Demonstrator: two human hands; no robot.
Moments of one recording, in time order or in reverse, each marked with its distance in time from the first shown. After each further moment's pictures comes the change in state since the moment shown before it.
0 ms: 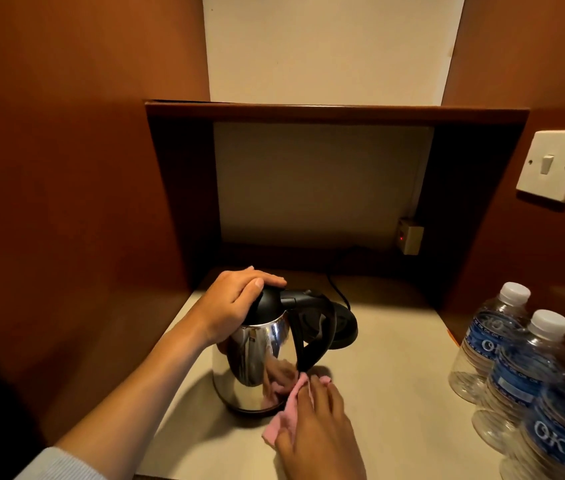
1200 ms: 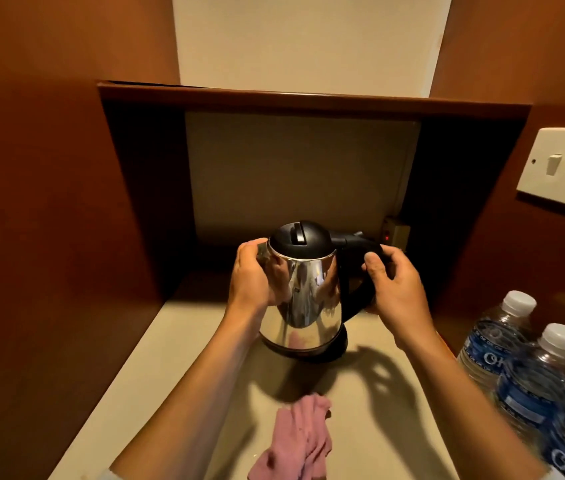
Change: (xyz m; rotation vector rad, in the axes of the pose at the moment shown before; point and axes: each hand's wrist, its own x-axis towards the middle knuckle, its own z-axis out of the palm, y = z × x) left_hand 0.086 0.005 0.057 -0.963 0.462 -0.533; right_hand 0.148 0.069 -0.161 0.836 0.491 0.193
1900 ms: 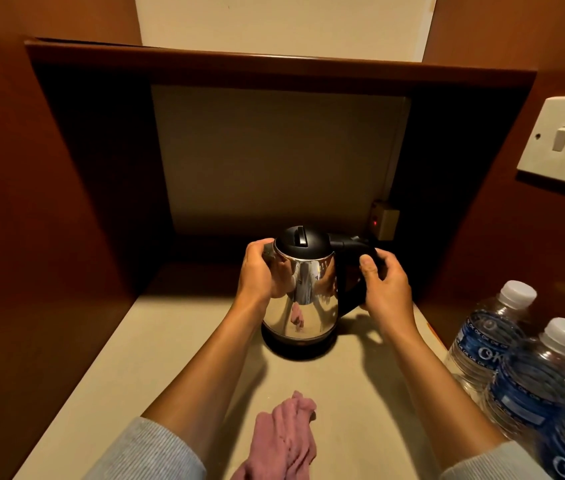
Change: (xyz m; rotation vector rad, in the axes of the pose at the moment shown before) left_hand 0.039 -0.050 0.035 0.063 -0.033 -0.052; right_hand 0.024 0.060 0.006 -0.062 0.071 0.170
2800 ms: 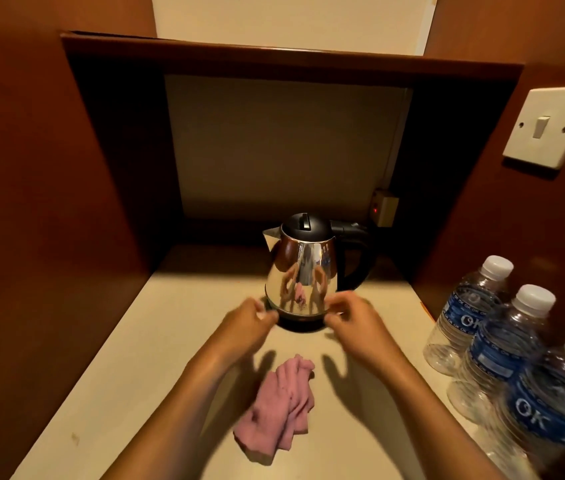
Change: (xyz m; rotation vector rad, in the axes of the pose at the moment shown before) left_hand -0.092 -0.030 -0.074 0.959 -0.239 -0.163; right_hand -0.101 -0.008 -0.016 -0.272 -0.441 0.017
